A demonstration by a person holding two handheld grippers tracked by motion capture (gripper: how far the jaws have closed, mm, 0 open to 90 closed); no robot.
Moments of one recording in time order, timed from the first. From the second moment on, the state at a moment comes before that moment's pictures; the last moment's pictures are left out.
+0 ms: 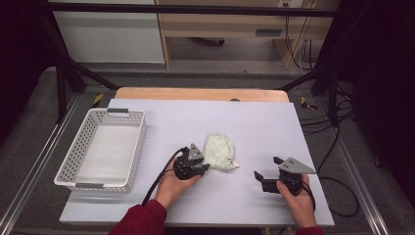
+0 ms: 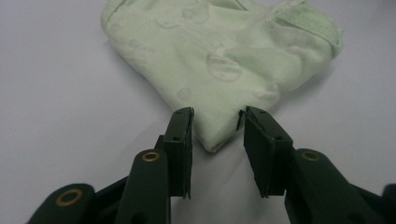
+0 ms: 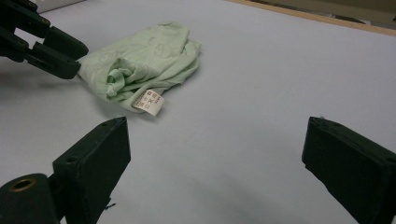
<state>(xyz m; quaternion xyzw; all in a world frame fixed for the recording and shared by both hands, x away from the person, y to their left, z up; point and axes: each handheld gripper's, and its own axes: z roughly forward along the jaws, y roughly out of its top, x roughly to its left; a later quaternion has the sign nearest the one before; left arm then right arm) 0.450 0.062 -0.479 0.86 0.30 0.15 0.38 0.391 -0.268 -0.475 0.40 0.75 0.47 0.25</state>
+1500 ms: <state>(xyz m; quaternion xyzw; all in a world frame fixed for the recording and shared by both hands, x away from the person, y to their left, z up) 0.379 0.126 -0.471 0.87 0.30 0.14 0.37 0.379 -0.203 -0.475 0.34 0.80 0.45 0.18</state>
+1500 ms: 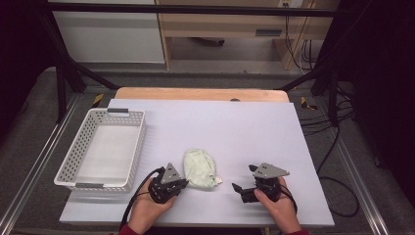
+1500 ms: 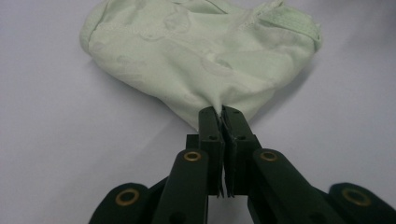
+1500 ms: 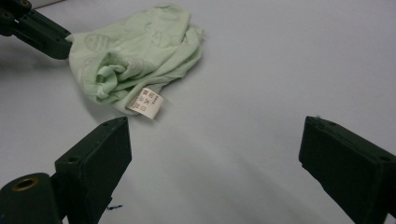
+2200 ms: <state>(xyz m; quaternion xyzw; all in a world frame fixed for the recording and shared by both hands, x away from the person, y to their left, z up) 0.364 0.135 -0.475 0.87 0.31 0.13 0.37 0.366 -0.155 -0.474 0.33 0.82 0.43 0.18</state>
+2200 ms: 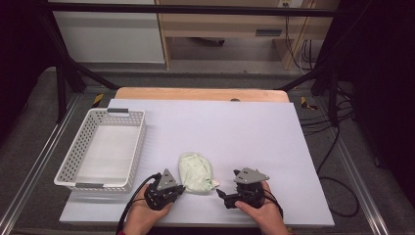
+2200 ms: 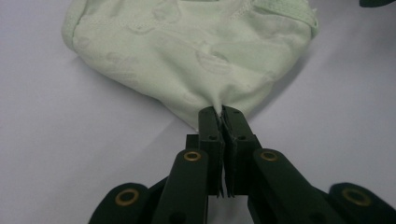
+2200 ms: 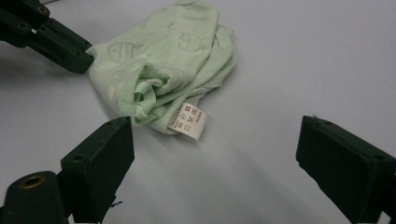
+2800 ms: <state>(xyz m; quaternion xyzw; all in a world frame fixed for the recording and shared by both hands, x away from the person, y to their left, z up) 0.359 0.150 -0.473 0.87 0.31 0.13 0.35 0.358 -0.136 -0.478 0.30 0.84 0.43 0.15</state>
